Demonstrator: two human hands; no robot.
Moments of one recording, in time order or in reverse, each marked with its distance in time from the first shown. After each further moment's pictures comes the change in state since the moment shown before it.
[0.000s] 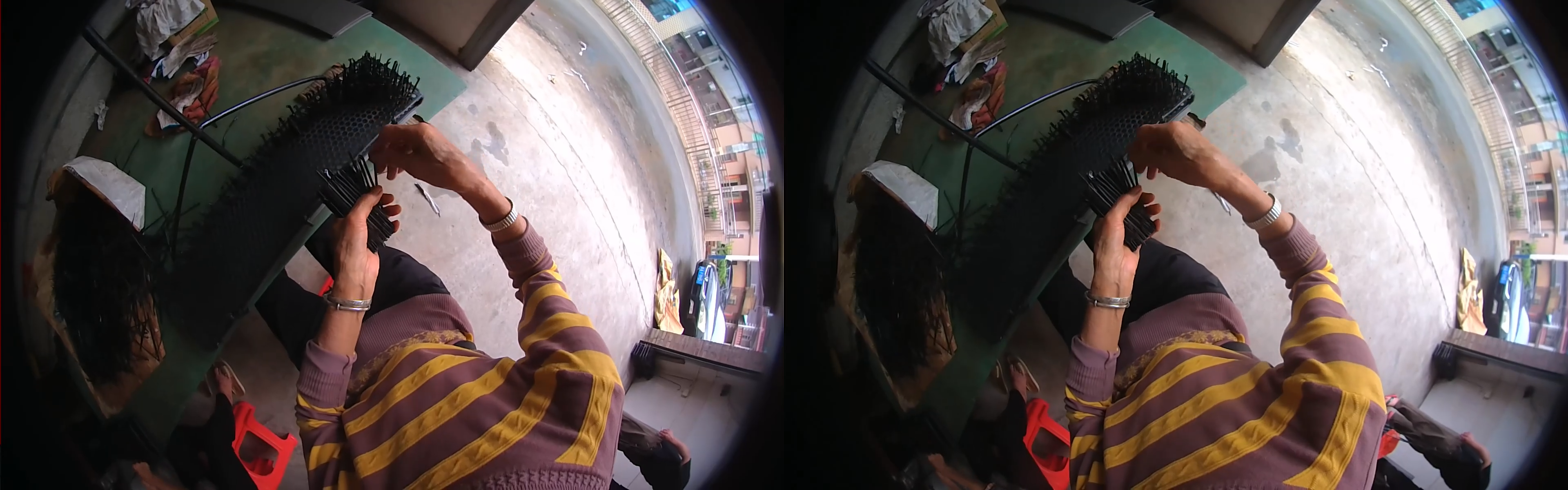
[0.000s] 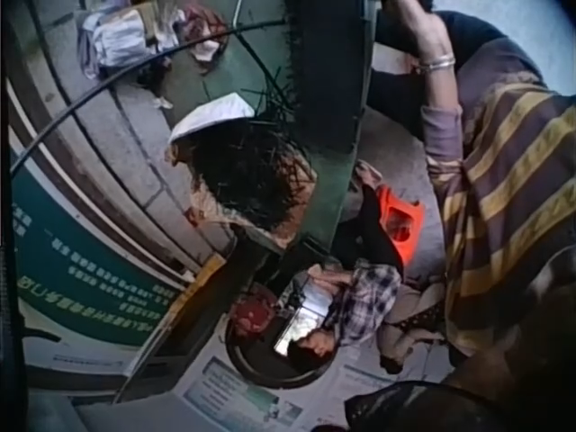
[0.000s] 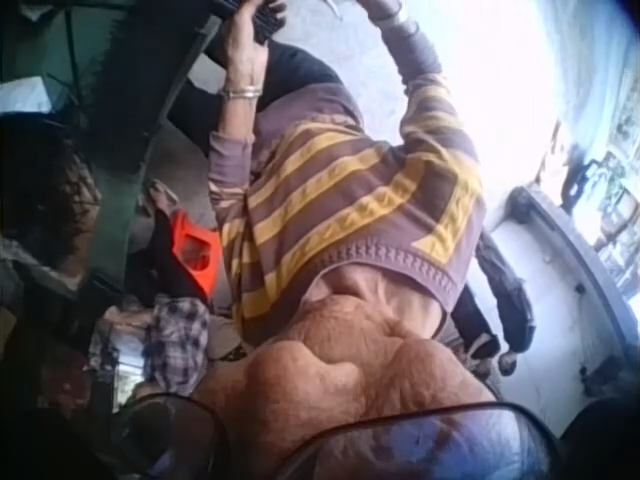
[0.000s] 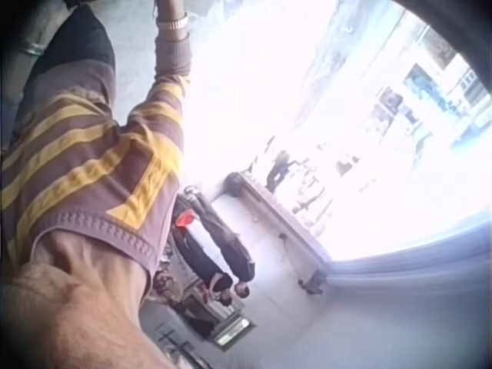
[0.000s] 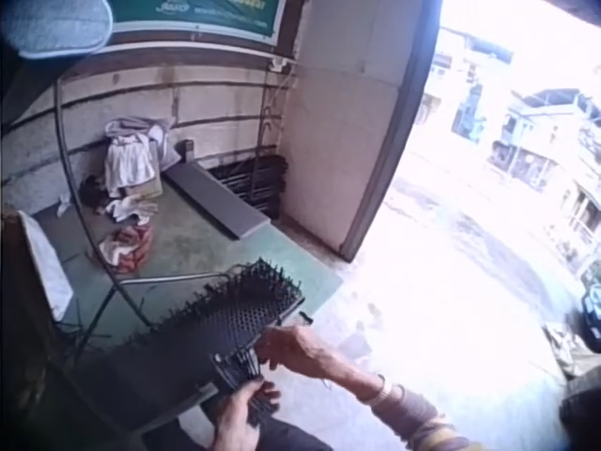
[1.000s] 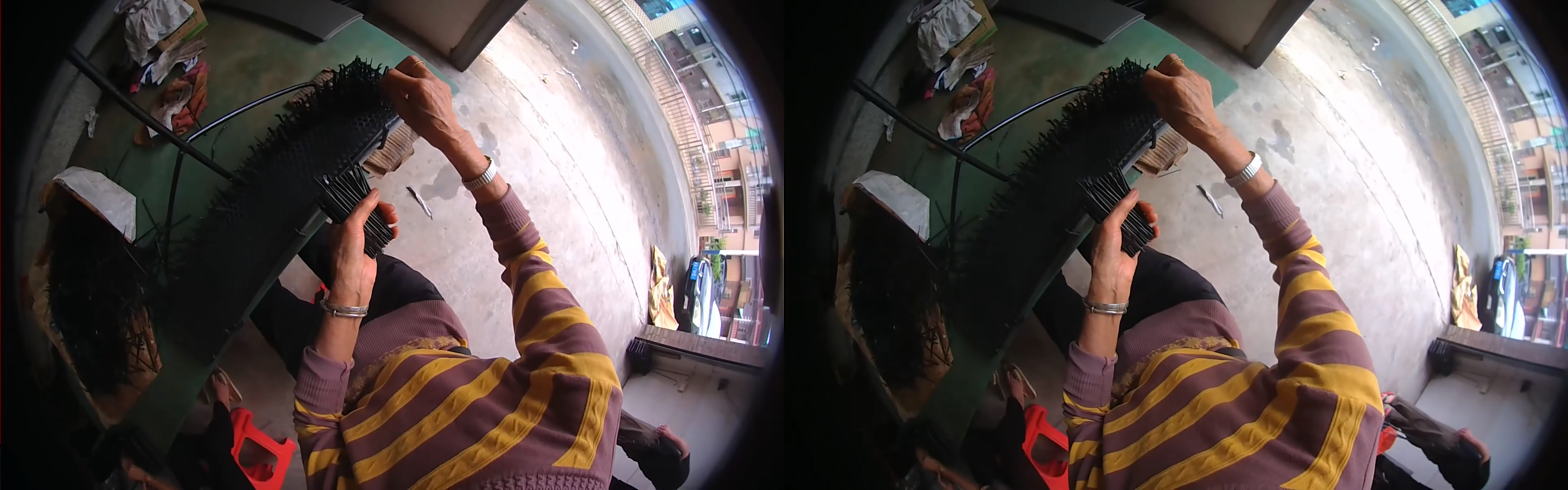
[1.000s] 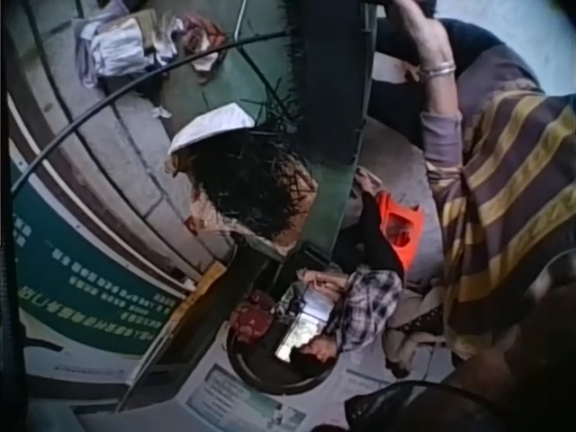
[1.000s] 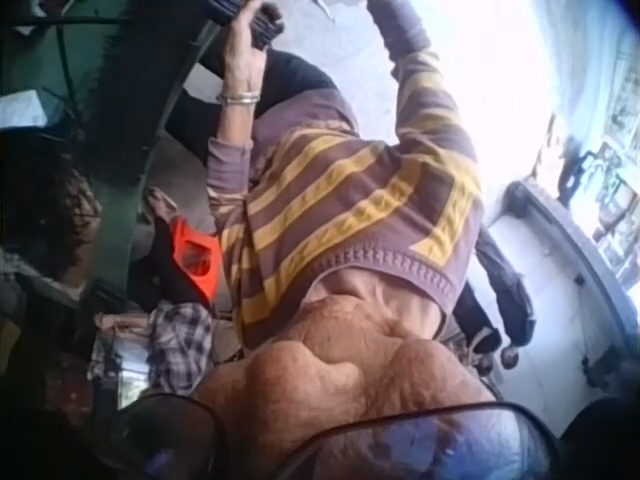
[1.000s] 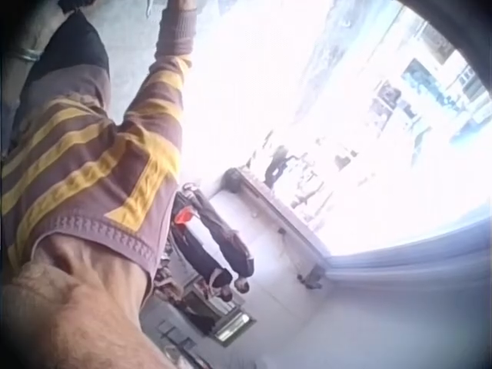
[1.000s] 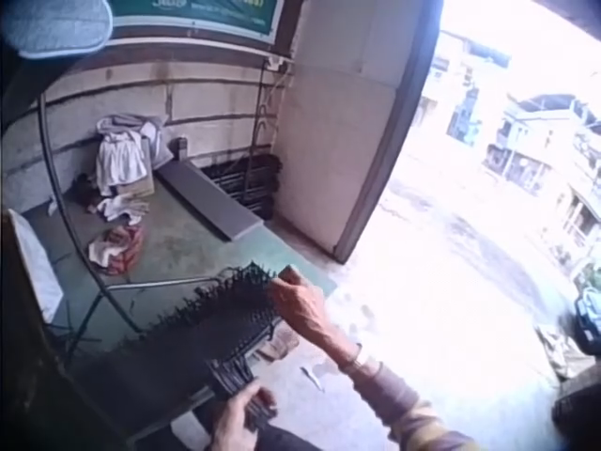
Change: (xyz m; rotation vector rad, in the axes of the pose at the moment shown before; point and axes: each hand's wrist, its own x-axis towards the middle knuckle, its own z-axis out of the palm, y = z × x) left_hand 0.010 -0.002 0.007 0.019 -0.105 -0.007; right_hand 0.058 0.052 -0.042 -0.787 0.678 -0.335
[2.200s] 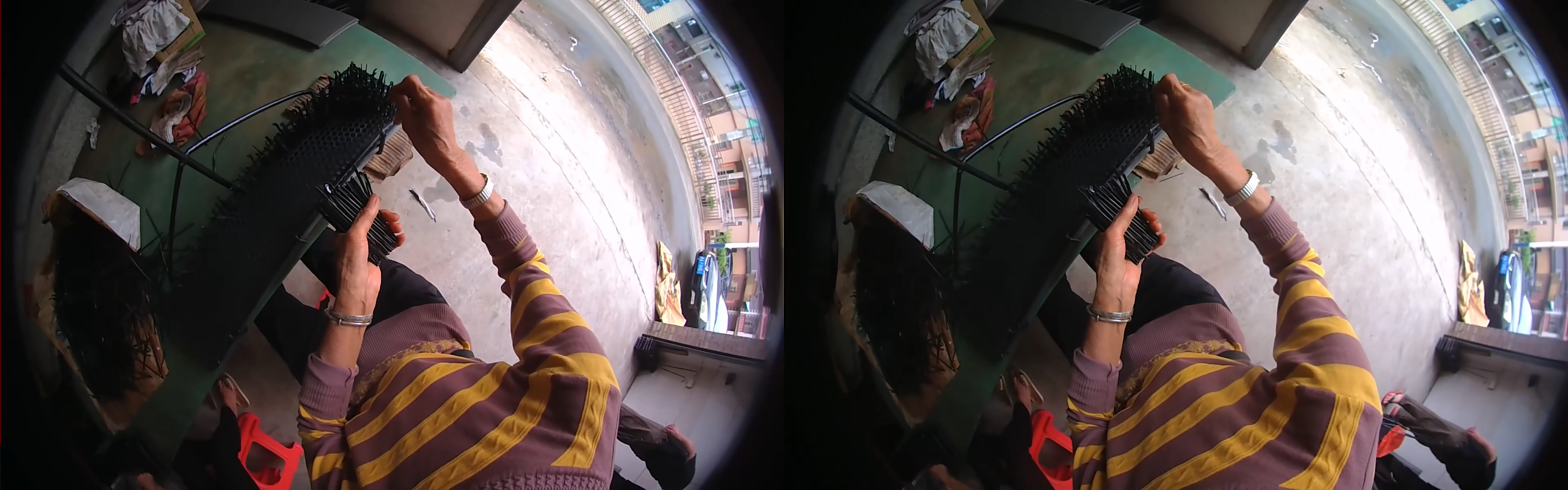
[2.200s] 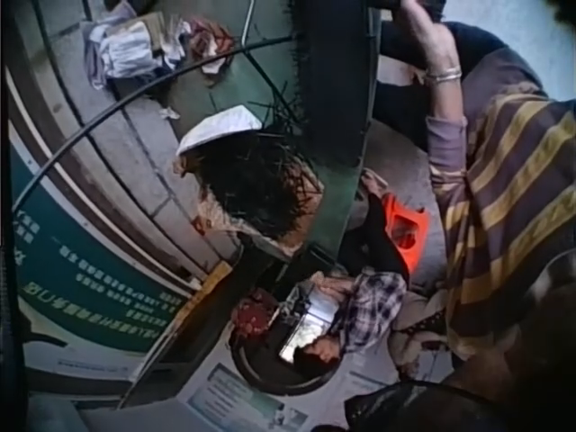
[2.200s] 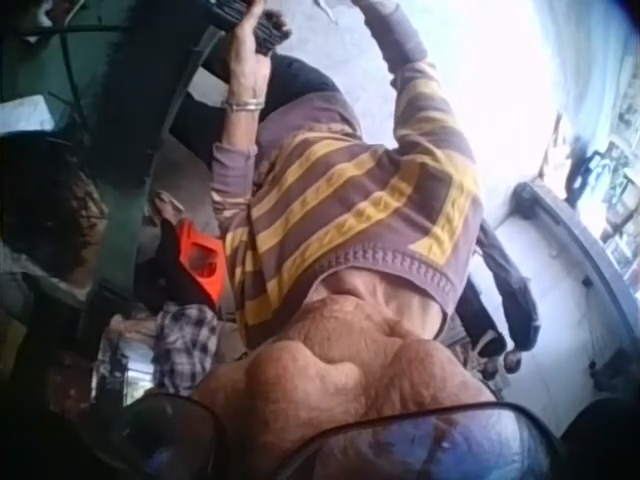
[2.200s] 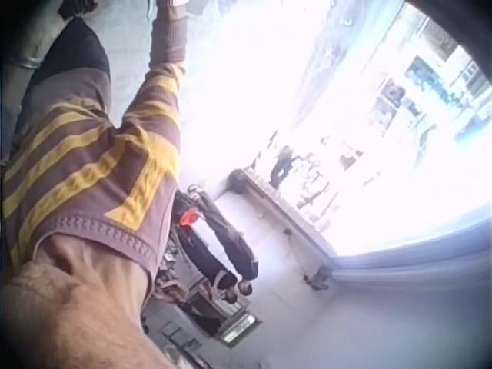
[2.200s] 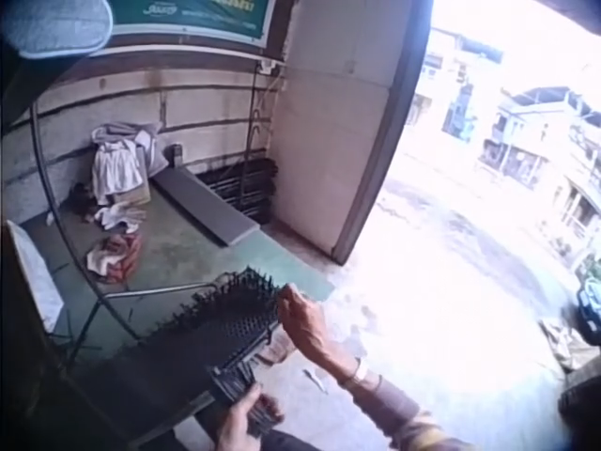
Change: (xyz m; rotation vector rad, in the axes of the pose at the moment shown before) left_hand -0.006 -0.004 0.003 -0.017 0.004 -0.038; right_hand -0.022 -0.005 0.002 0.238 0.068 0.266
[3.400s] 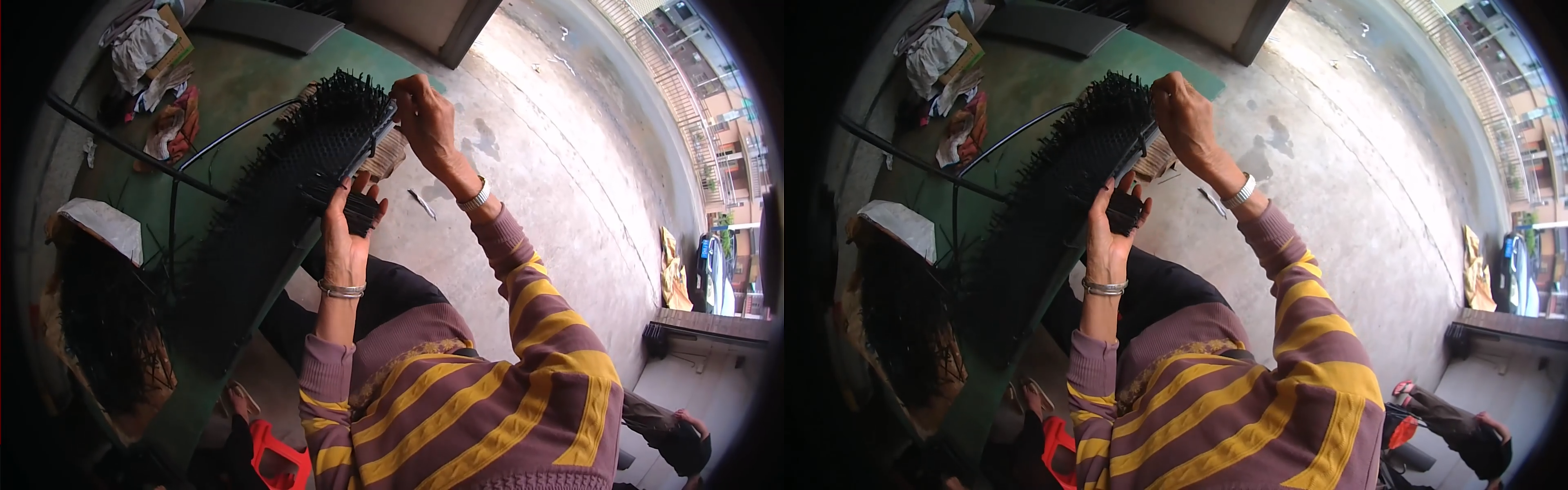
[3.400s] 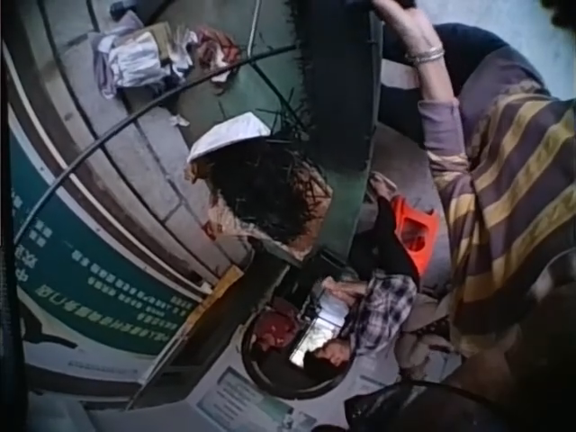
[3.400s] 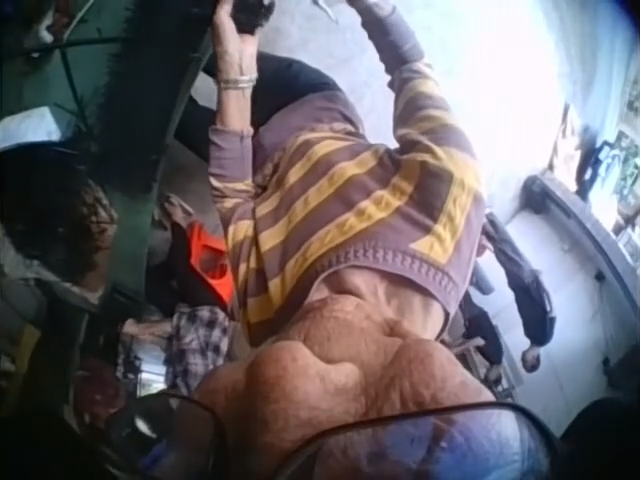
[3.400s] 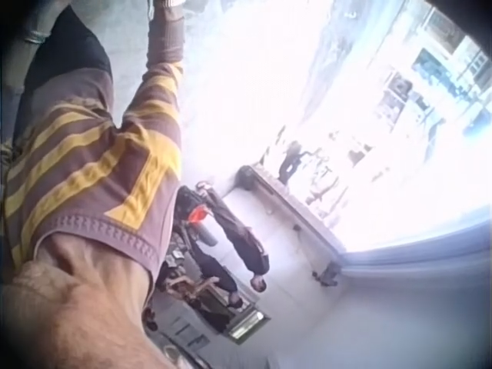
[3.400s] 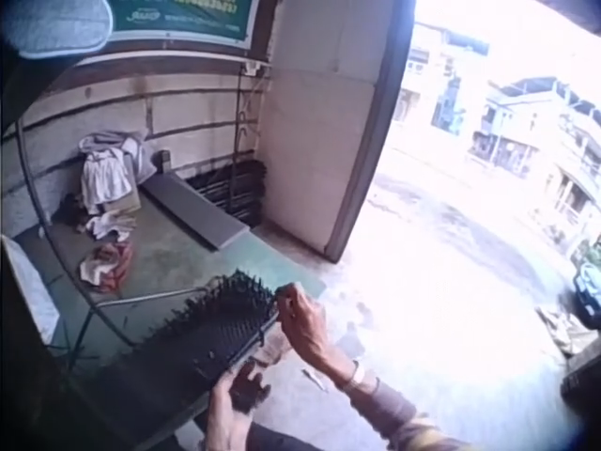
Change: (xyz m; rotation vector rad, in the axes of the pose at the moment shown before) left_hand 0.042 0.008 -0.003 -0.280 -0.016 0.074; right_hand -0.004 -0.006 -0.010 0.064 0.141 -0.056
